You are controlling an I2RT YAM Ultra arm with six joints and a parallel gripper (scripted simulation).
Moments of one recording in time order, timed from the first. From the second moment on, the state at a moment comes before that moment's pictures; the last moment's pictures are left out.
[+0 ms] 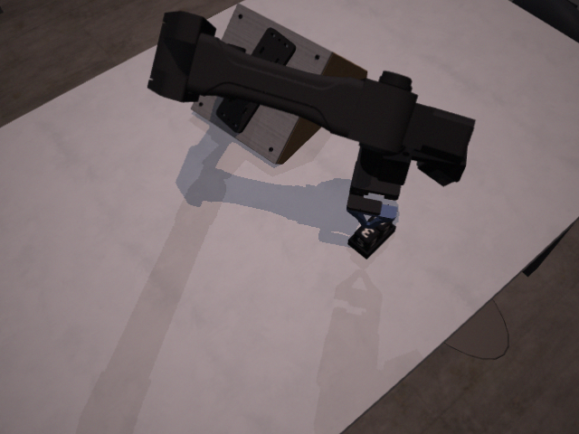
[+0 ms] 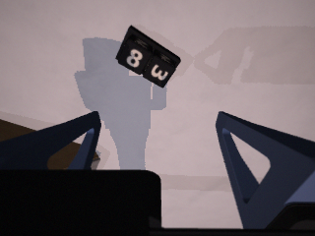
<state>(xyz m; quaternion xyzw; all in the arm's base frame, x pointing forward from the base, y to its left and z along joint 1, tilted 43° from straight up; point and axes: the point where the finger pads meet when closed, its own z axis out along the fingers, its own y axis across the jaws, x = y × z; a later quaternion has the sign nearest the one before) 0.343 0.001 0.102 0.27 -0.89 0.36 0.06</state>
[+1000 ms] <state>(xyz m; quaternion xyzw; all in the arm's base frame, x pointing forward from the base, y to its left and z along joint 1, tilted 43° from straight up) 0.345 -0.021 0.078 0.65 -0.66 0.29 0.22</state>
